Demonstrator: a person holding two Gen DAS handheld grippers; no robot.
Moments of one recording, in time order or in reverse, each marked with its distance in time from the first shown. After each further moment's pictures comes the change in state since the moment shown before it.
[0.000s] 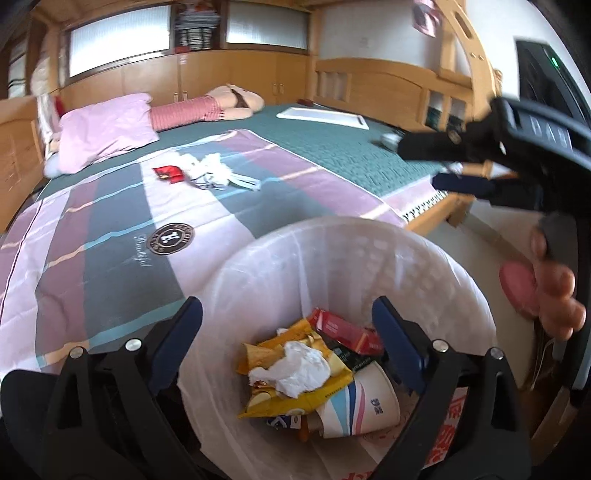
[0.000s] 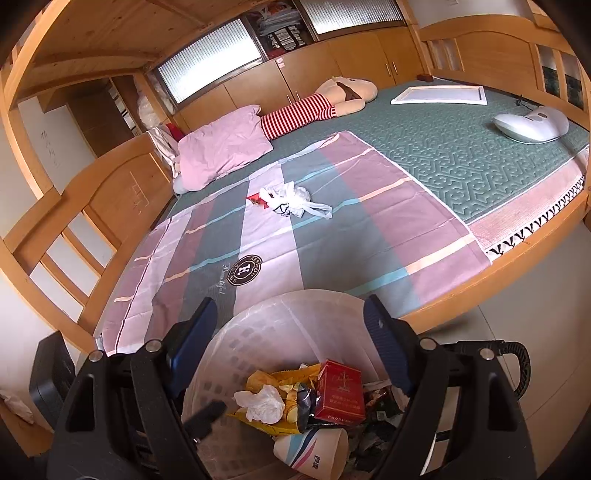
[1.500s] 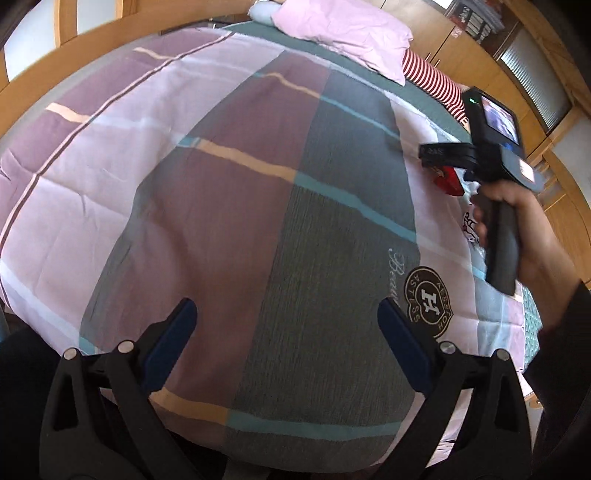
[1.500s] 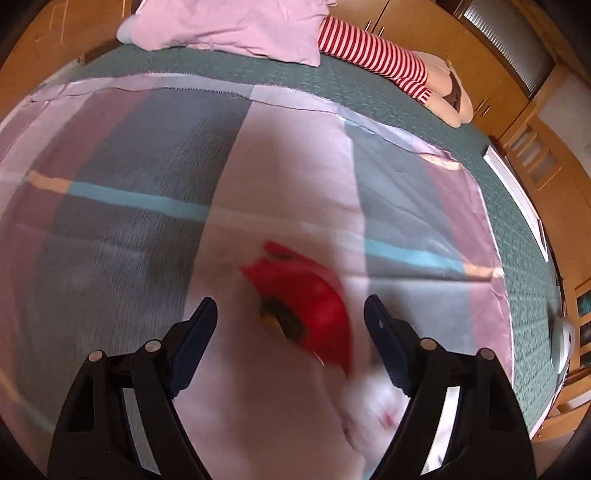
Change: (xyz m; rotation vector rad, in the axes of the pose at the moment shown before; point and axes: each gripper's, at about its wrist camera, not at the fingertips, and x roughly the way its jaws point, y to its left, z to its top) left arm 0.096 0.281 0.014 -0.813 0.248 0.371; right arm 0.510 0.156 0.162 -0.564 0.356 -0.441
